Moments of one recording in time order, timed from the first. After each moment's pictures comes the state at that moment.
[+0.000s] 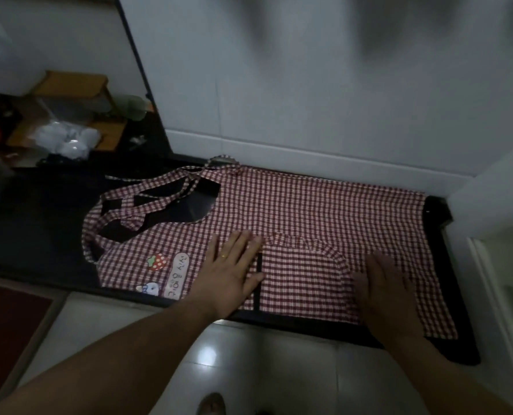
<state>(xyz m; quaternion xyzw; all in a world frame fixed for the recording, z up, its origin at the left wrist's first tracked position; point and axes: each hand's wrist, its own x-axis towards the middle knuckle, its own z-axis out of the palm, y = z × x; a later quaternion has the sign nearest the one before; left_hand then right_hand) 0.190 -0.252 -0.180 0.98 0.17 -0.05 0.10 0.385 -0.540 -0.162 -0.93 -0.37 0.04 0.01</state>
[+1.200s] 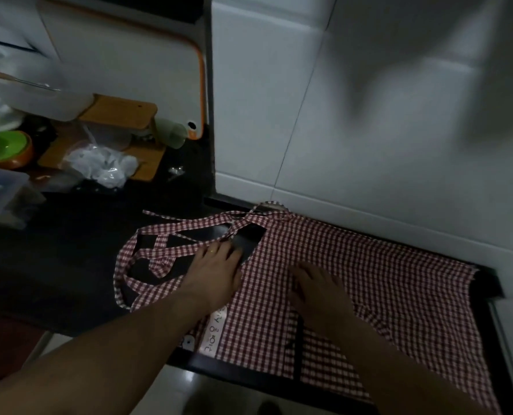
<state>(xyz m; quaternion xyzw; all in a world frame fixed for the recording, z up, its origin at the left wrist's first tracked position) 0.184 -0.084 -0.147 0.96 0.23 -0.04 0.13 0.354 -0.292 -0.140 -0.87 -0.45 0.20 0.01</state>
